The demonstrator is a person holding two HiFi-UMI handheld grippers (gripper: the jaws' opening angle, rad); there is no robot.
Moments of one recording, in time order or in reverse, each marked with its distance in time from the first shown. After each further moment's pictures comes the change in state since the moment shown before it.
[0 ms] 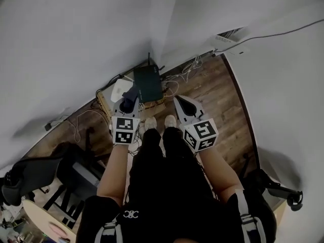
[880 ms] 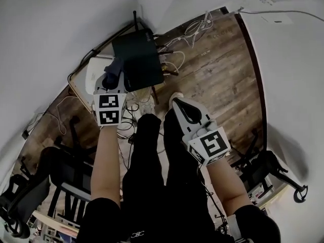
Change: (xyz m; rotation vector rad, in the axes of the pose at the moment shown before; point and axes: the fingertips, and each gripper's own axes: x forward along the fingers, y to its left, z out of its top) left arm 0.236 0.059 -0.175 -0.026 0.167 -0.016; right arm 0.109 -0.049 -0.204 0.097 0.171 0.039
